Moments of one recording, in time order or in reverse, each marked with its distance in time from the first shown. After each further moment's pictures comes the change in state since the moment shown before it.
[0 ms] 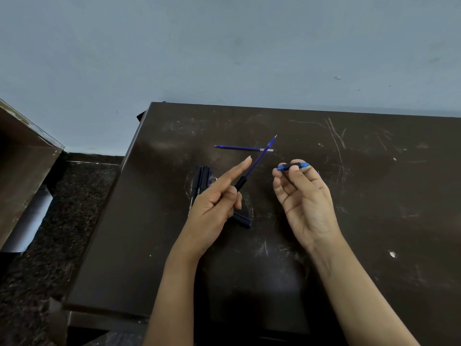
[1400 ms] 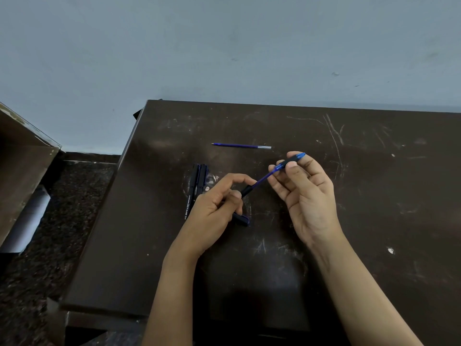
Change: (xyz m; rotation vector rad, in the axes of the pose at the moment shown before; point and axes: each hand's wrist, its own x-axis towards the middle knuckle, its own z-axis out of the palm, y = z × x) left_hand 0.000 -0.003 0.000 0.173 -0.065 -0.049; right_hand 0.000 -0.002 -0.004 -0.181 -0.031 -0.102
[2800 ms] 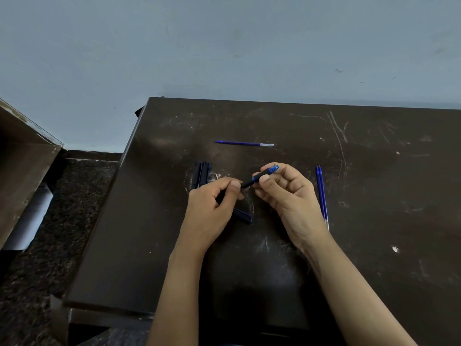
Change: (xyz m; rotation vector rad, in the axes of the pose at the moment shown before) left_hand 0.004 0.002 0.004 0.245 0.295 0.047; right_hand -0.006 0.018 0.002 -0.296 -0.147 0.053
